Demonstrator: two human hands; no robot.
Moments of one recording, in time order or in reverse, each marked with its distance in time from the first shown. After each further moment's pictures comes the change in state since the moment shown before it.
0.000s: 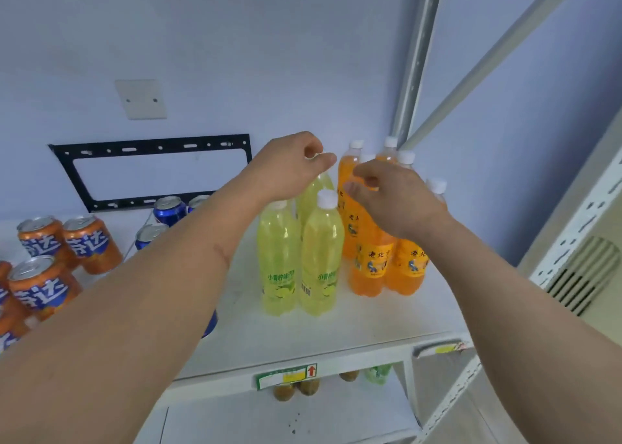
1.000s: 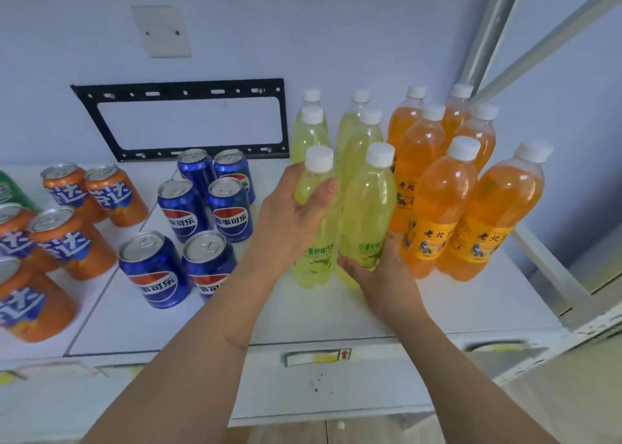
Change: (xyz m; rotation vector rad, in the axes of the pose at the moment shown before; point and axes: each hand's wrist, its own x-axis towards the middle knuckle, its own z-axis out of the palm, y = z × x) left_hand -0.081 -0.078 0.075 -0.425 0.204 -0.286; right_hand -0.058 0.037 0.180 0.471 -0.089 0.325
